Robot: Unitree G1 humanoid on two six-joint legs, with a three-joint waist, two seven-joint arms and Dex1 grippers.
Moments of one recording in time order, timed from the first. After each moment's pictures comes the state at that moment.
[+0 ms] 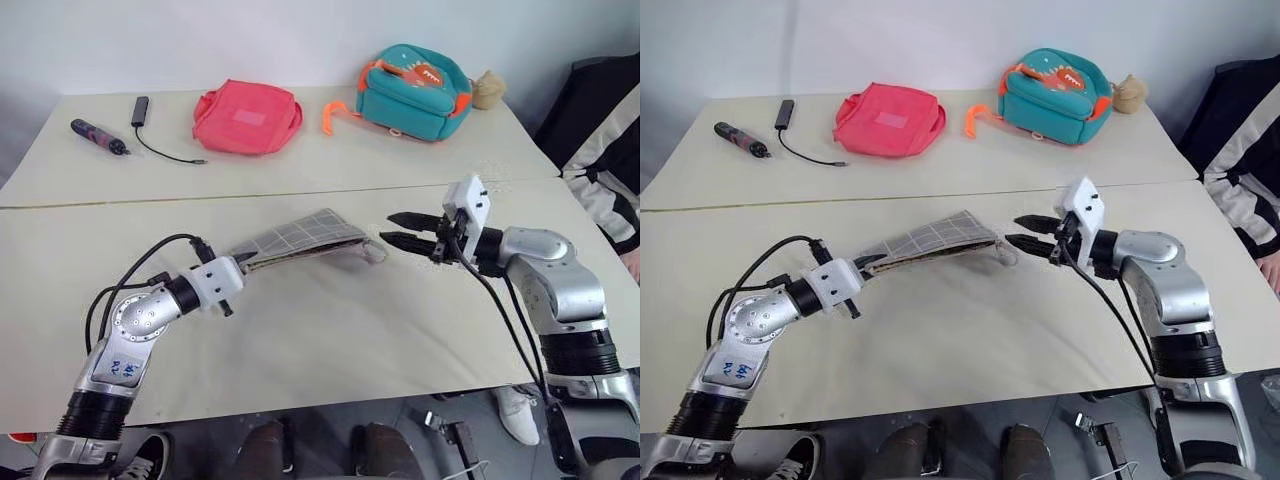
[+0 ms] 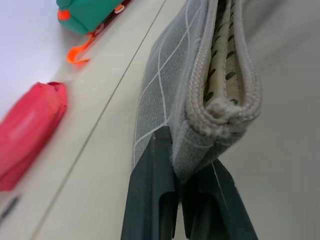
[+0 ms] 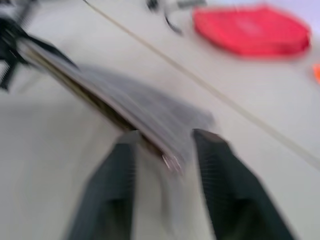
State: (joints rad) left arm -0.24 0.62 -0.02 -0.03 0.05 -0.16 -0.59; right arm -0.59 -0.57 0.02 -0.03 0.37 0.36 1.01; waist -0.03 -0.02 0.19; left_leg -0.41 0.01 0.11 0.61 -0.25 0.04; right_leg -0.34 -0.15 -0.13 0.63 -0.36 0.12
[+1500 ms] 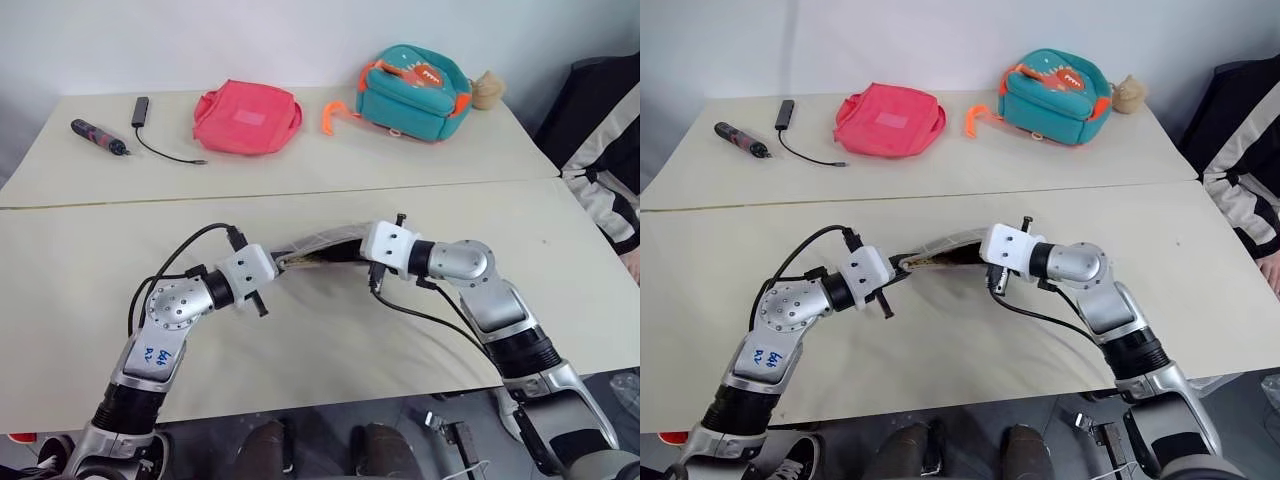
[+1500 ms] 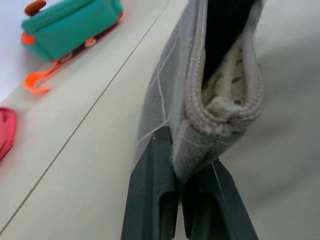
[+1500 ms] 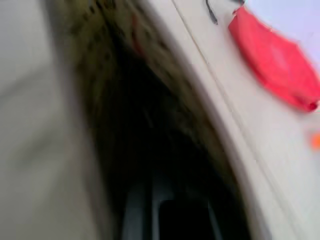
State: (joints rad) left arm -0.31 0.50 -0.10 -0.19 -0.01 0.09 -0.66; right arm -0.63 -0.48 0.31 0.12 -0.15 -0.04 0.80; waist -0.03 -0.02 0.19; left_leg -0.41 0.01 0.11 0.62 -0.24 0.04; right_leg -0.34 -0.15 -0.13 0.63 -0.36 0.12
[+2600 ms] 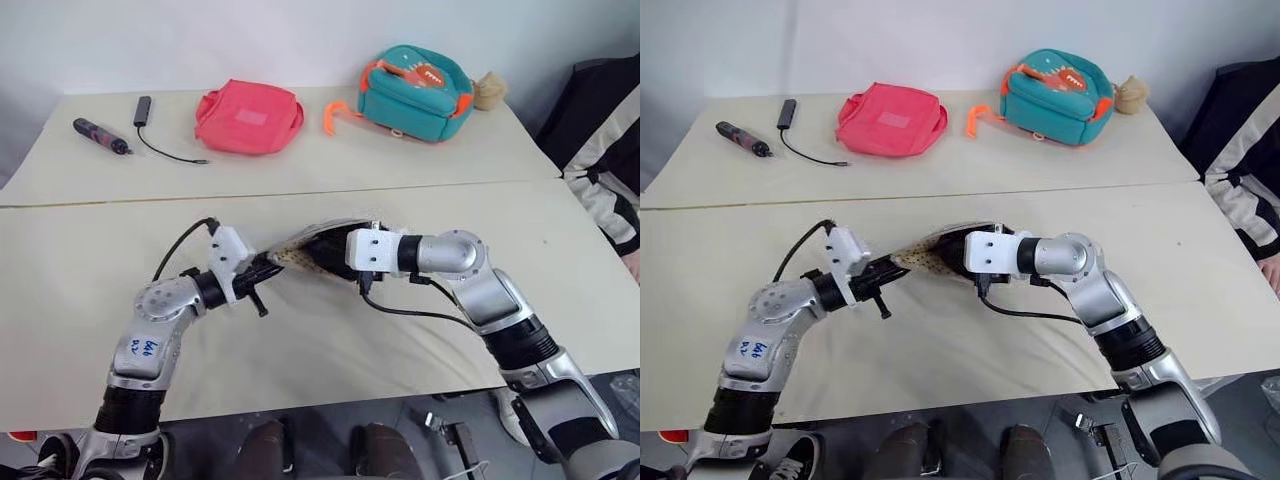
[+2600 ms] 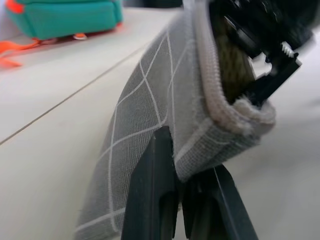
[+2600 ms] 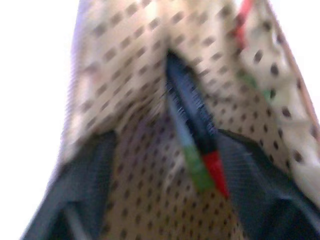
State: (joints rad) left arm -0.30 0.45 0.05 -0.17 -0.33 0.31 -0.76; right arm -0.71 -0.50 0.35 0.04 -0.18 0.04 0.95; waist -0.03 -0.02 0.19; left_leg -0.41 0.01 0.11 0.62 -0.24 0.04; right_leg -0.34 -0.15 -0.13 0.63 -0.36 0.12
